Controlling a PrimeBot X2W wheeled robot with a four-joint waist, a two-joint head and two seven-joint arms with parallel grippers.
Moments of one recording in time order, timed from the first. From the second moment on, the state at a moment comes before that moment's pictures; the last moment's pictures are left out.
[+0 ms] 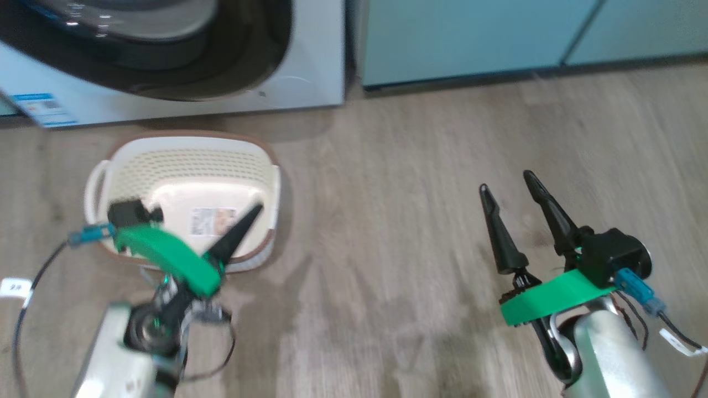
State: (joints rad) left arm -0.34 0.08 -0.07 0.34 -1.29 -0.13 0.44; right arm -0.15 -0.05 0.13 0.13 0.15 0.13 -0.25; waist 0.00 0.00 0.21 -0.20
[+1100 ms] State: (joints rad) left arm 0.01 0.10 -0.08 0.02 -0.38 -0.13 -0.26; right arm -0.08 -0.05 0.05 0.11 0.14 0.13 -0.25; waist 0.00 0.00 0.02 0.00
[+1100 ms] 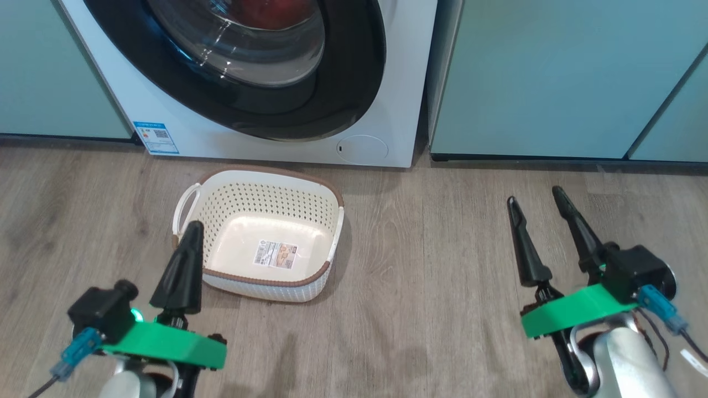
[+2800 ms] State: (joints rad) left arm -0.01 0.07 -0.10 0.04 -0.24 -0.13 -0.26; right arm -0.08 -0.05 0.12 0.07 0.12 0.13 -0.25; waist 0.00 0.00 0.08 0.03
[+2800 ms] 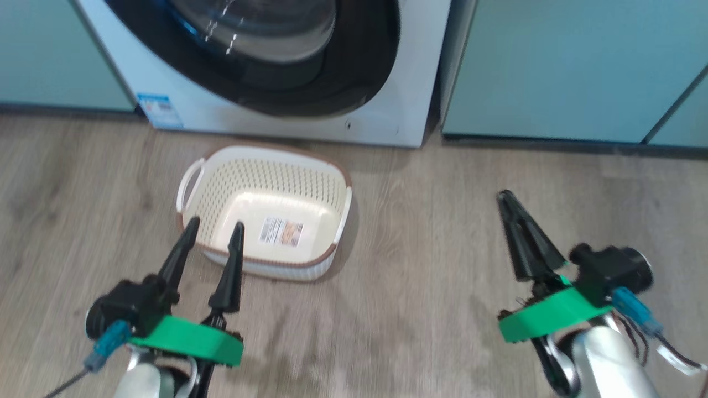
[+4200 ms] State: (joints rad) left arm -0.27 0.04 -0.17 0.01 -0.38 -0.13 -0.26; right arm -1.23 -0.24 0.21 0.89 -0.06 0.13 -0.24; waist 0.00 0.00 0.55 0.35
